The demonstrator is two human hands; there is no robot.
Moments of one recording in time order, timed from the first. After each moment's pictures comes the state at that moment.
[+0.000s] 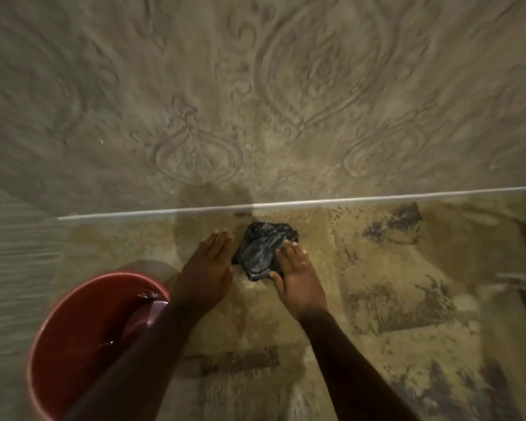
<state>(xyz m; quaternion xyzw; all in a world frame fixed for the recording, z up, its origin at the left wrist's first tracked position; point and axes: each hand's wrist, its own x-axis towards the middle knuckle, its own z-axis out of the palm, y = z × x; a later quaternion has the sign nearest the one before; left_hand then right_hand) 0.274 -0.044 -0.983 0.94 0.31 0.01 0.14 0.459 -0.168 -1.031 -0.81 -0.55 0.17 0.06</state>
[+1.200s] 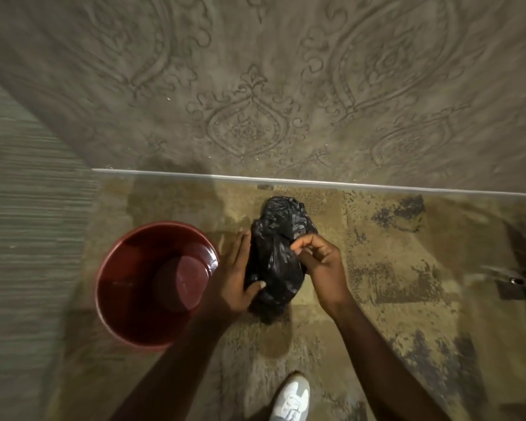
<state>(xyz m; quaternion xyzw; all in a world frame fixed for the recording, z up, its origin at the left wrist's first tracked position) 0.164 -0.113 -0.981 0.79 0.41 0.08 0.45 0.351 -0.183 -0.934 -0.69 -0.27 0.42 0.52</state>
